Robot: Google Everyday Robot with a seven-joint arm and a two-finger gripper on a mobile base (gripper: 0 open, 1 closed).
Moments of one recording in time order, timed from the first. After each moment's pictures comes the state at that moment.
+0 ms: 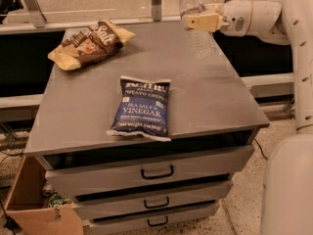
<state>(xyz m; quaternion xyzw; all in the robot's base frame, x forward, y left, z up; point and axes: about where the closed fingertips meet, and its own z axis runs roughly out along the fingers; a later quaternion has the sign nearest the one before) 0.720 -0.111 0.995 -0.44 0.57 0.43 0.54</state>
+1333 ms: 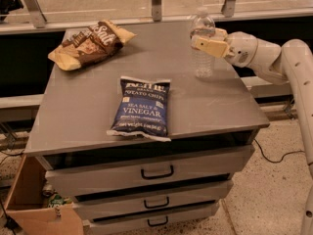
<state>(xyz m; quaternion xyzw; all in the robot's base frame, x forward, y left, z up) 0.695 -0.138 0.949 -0.39 0.49 0.48 0.61</state>
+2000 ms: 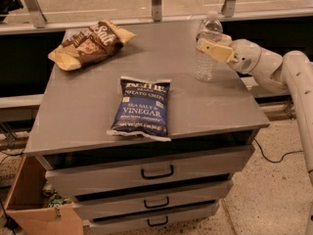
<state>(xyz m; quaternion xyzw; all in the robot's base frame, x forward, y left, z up) 0.694 -0.154 0.931 -0.36 0.48 0.50 0.63</state>
